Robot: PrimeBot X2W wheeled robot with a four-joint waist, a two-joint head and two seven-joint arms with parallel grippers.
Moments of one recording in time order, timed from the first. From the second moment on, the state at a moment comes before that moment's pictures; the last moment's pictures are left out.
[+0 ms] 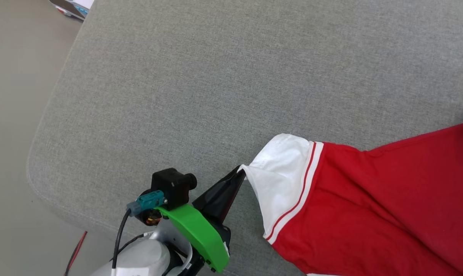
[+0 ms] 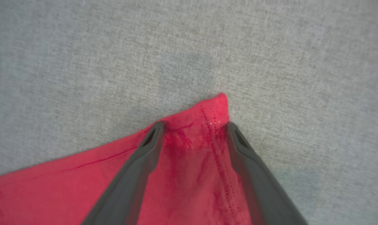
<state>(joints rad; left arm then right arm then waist) -0.39 0.50 -0.89 -0.18 -0.91 0.18 -0.09 -0.58 -0.49 -0.13 0.25 0.39 0.13 1.15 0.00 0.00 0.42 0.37</state>
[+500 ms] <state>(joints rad) -0.39 0.51 -0.88 -0.17 -0.91 0.19 -0.09 -0.58 -0.48 -0.08 0.31 0.46 0.13 0.98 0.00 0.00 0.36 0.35</state>
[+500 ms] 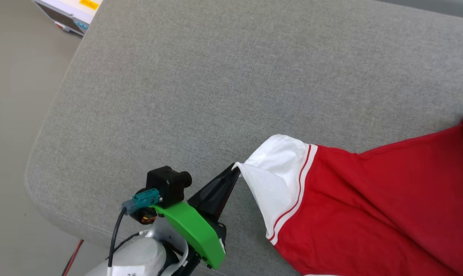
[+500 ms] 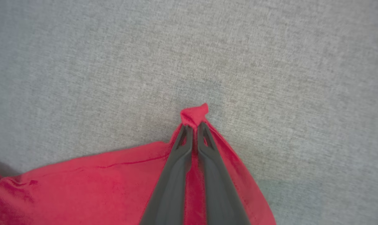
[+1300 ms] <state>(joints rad) -0.41 0.65 -0.73 -0.21 -0.96 0.22 -0.12 -0.55 -0.54 -0.04 0.16 0.62 0.13 0.76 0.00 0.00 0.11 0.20</state>
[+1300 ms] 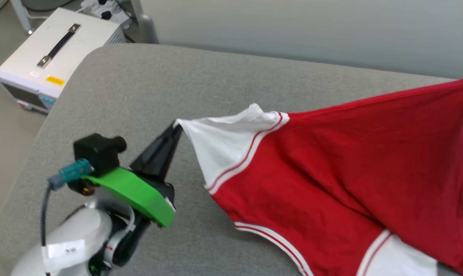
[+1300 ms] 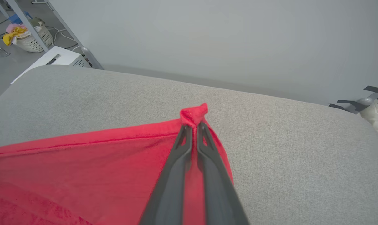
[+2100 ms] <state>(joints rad) -0.71 0.86 -0.44 -0.40 -0.87 0.33 -0.13 -0.53 -0.45 -0.15 -0.22 0.65 0.13 0.71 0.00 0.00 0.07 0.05</state>
